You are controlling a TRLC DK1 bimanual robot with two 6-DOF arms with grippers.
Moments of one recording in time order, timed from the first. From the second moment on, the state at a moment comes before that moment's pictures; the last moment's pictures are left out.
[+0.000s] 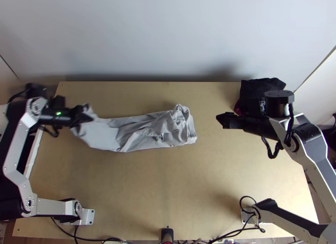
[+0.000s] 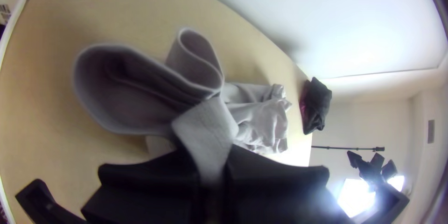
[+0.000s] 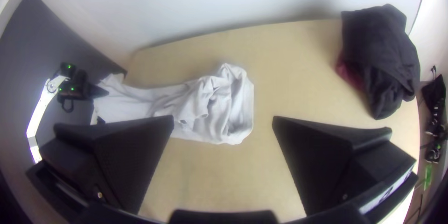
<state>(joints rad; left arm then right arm) 0.24 1.49 1.38 -1.07 0.67 -0.14 0.36 1.15 1.32 -0.87 -0.23 0.42</state>
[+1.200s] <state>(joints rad) -0.58 1.98 1.74 -0.55 0.54 -0.74 0.26 0.88 1.04 -0.85 -0.23 0.45</state>
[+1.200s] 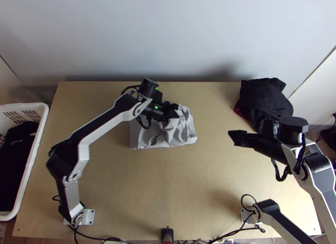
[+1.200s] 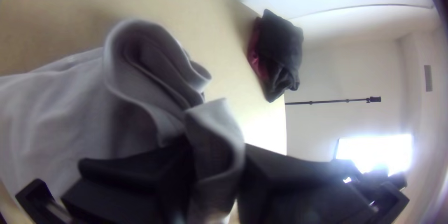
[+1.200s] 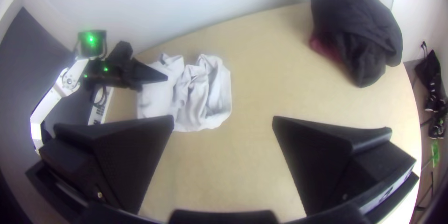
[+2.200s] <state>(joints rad) -0.38 1.68 1.73 -0.70 0.42 -0.52 0.31 0.79 0.97 -0.80 -0.28 0.49</state>
